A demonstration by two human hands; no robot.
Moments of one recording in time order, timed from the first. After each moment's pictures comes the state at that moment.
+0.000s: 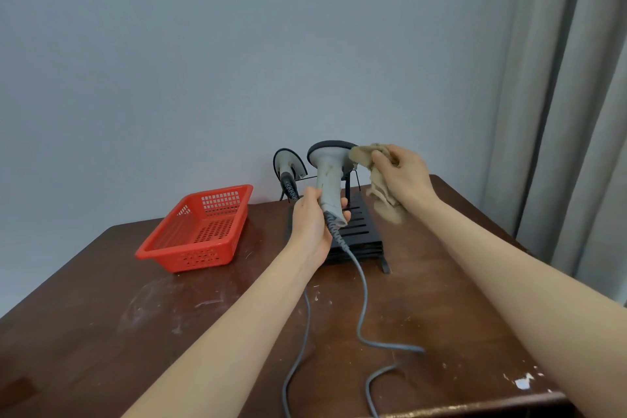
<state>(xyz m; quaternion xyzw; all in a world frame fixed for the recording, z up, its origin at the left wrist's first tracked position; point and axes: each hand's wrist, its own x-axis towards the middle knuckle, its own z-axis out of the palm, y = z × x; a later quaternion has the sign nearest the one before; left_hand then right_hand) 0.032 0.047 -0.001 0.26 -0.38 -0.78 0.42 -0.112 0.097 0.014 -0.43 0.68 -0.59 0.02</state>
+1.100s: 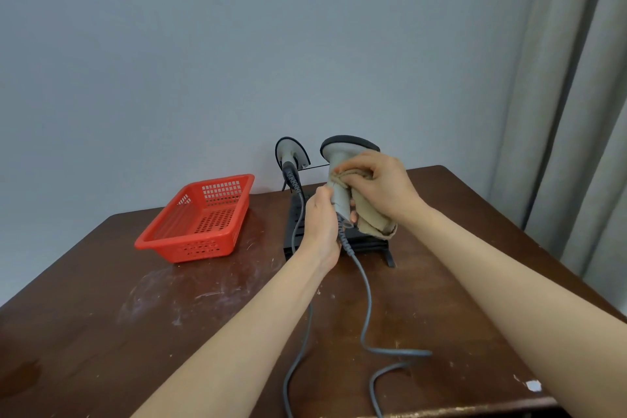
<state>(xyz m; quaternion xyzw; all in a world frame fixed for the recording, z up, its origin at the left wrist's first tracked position) 0.026 0.054 -0.018 0.29 -0.52 -0.67 0.43 -0.082 0.089 0.002 -0.57 0.64 -0.52 0.01</state>
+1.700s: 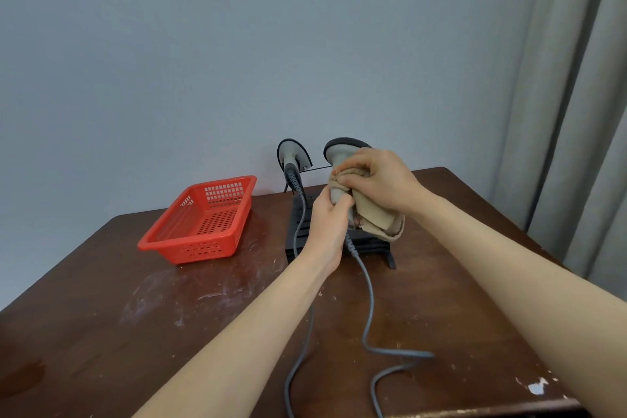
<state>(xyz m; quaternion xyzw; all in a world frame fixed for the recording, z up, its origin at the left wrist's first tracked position) 0.026 0.057 -0.022 0.25 -0.63 -0.60 0.43 -0.084 0.092 0.020 -0.62 0.65 -0.44 0.01</state>
